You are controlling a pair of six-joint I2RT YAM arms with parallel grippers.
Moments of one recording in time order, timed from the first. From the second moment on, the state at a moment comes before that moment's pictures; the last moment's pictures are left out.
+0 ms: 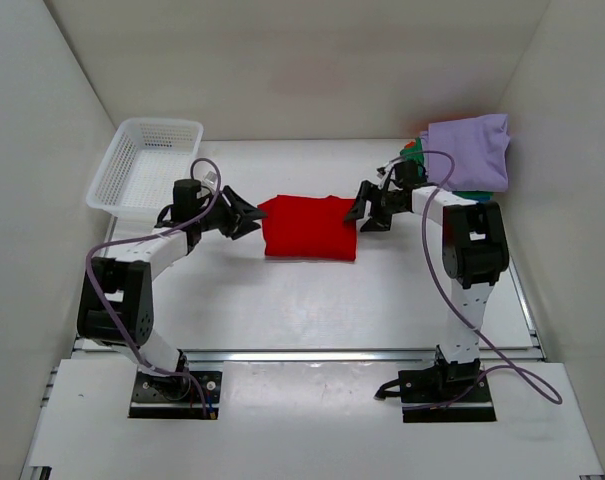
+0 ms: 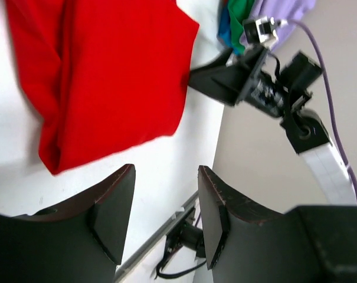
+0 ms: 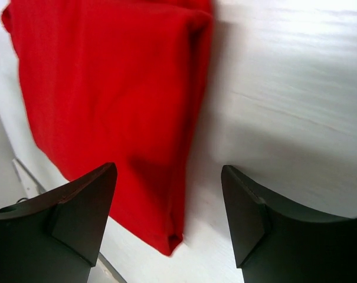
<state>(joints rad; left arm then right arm) -0.13 1.59 0.90 0.10 0.67 -0.98 0.13 2.06 1.38 -0.33 -0.63 0.40</state>
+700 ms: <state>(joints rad) -0.09 1.50 0.78 0.10 0.72 -0.99 0.24 2.35 1.89 -0.71 -0.58 0.16</state>
